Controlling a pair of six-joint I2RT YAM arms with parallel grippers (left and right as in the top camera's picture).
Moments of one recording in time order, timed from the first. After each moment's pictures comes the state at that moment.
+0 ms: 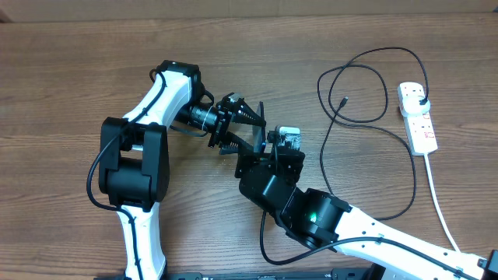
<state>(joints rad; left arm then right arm) -0.20 2.20 1.65 -1.61 1.34 0.03 1.05 1.32 0.90 -0.32 0.67 0.91</state>
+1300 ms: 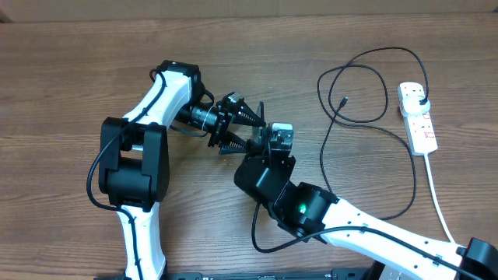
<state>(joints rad) -0.20 2.20 1.65 -1.60 1.32 0.05 1.01 1.40 0.90 -0.24 0.63 0.88</state>
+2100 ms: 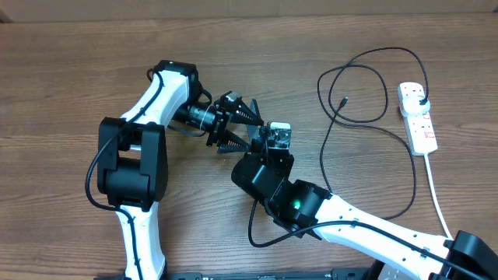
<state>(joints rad) -0.19 2.20 1.65 -1.60 1.32 0.06 1.01 1.45 0.90 -0.22 0.64 0.87</state>
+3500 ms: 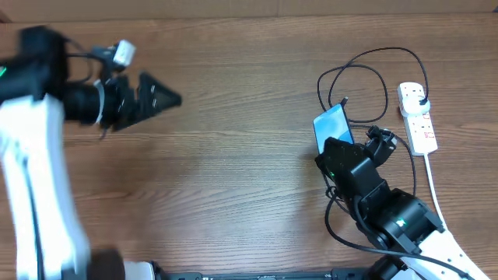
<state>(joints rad) 0.22 1.56 1.91 -1.68 0.85 0.13 0.67 0.95 0.85 -0.65 0.44 1.31</state>
